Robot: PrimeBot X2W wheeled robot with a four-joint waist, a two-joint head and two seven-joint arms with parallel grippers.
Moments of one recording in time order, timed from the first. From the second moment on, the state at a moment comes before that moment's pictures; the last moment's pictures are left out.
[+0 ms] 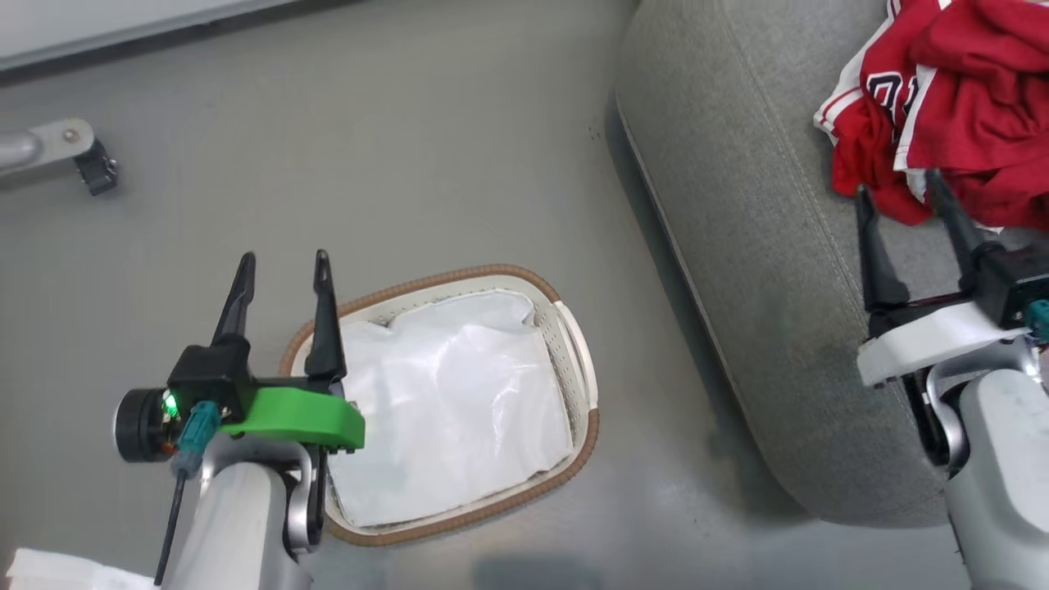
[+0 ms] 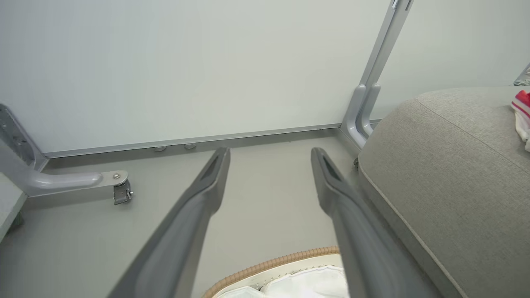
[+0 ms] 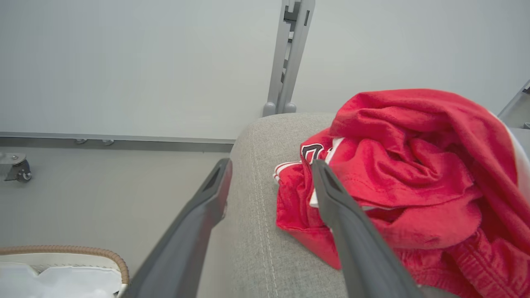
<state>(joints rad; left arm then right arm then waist) -0.30 0.05 -0.14 0.28 -0.18 0.00 -0.26 -0.41 -0.25 0.03 0.28 0.20 0.13 -0.26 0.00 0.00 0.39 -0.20</state>
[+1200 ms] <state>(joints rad) 0.02 0.04 -0.02 0.31 -0.30 -0.03 -0.25 -0.13 -0.08 0.10 0.36 0.21 0.13 -0.25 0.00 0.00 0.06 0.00</state>
